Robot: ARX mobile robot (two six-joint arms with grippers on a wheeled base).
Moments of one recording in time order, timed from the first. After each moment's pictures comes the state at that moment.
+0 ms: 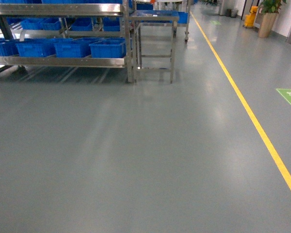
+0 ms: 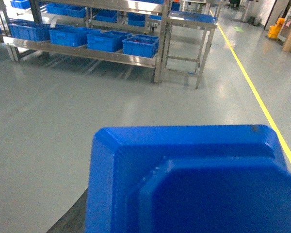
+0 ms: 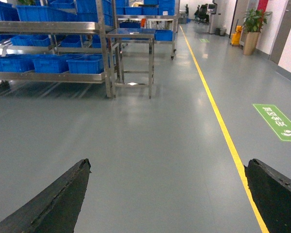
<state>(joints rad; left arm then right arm) -0.14 0.23 0.31 -0.19 -0.22 -0.10 0.00 0.00 0.01 -0.01 0.00 0.00</state>
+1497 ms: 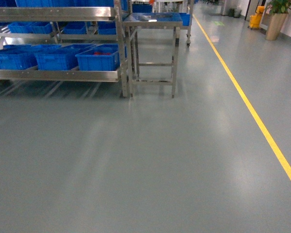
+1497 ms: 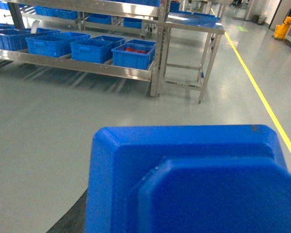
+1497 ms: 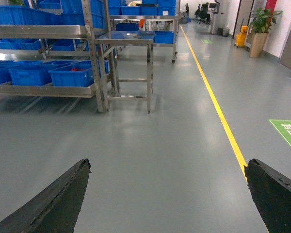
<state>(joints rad) -0.14 0.23 0.31 -0.19 -0.22 -0.10 0.00 0.00 0.01 -0.01 0.00 0.00</state>
